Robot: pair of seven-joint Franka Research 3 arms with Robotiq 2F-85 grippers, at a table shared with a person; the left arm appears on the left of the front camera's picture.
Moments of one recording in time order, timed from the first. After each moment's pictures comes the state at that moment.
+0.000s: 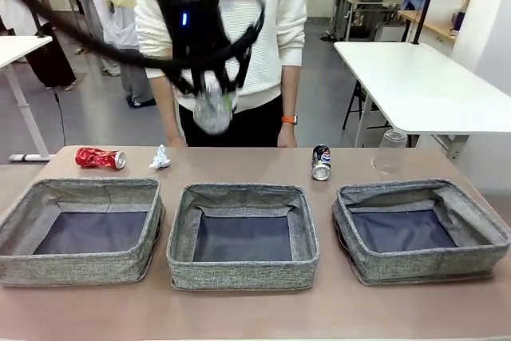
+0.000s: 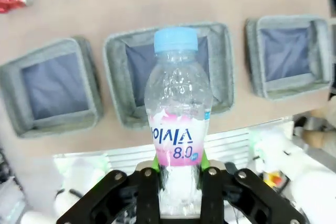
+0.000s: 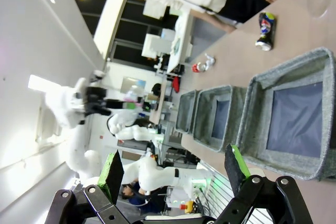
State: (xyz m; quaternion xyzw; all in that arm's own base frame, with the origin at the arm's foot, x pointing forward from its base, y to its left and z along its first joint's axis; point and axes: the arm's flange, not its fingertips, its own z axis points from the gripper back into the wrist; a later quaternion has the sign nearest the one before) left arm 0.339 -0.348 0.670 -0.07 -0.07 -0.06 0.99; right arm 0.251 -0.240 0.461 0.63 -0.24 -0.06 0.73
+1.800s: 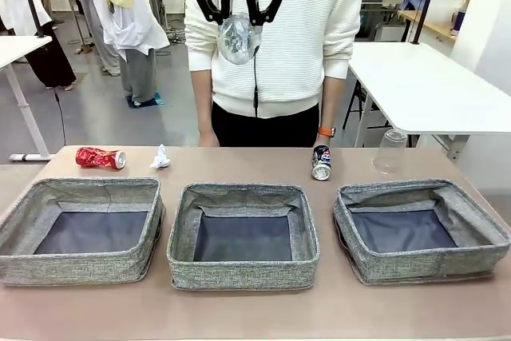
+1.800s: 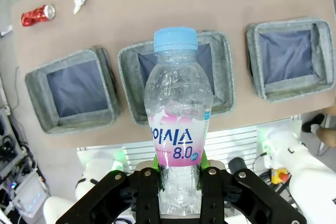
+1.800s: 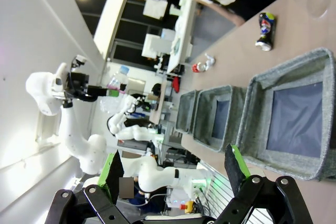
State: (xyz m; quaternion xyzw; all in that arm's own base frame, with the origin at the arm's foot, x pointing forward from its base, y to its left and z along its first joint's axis) left arm 0.375 -0.392 0.726 -0.02 -0.05 -0.08 1.00; right arm 0.251 -0.240 0.461 0.63 -0.24 -0.06 0.73
